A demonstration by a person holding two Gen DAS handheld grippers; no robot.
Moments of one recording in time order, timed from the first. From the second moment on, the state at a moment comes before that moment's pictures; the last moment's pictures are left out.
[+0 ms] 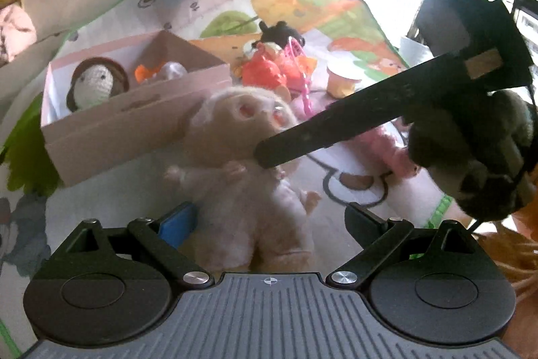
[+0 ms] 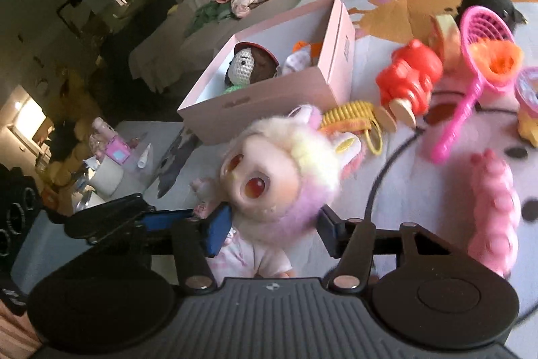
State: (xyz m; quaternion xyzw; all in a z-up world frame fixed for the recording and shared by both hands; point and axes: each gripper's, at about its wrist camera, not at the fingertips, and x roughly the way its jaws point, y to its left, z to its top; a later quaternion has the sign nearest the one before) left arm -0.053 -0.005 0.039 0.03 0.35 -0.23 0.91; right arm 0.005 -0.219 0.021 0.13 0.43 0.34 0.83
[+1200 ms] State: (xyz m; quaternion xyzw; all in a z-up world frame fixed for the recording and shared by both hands) left arm -0.090 0.008 0.039 0.08 0.36 -0.22 0.90; right arm -0.029 -0.194 0.028 0.08 0.40 0.32 0.86
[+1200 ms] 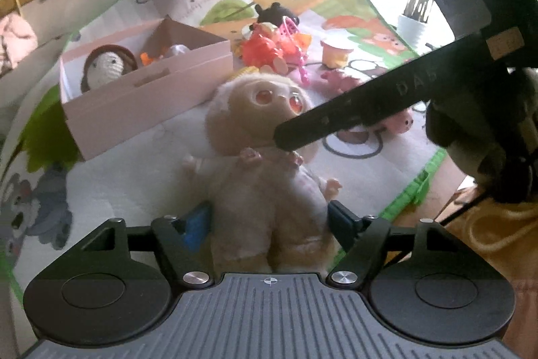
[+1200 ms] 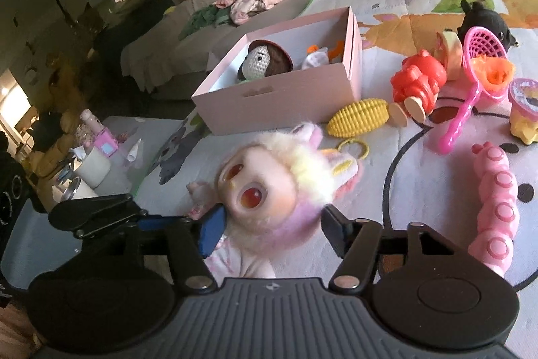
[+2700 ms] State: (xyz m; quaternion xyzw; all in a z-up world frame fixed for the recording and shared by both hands) left arm 0.061 0.027 0.076 0.00 0.28 -0.16 0.95; right arm 0.167 -0.162 0.109 -0.05 0.28 0.32 0.90
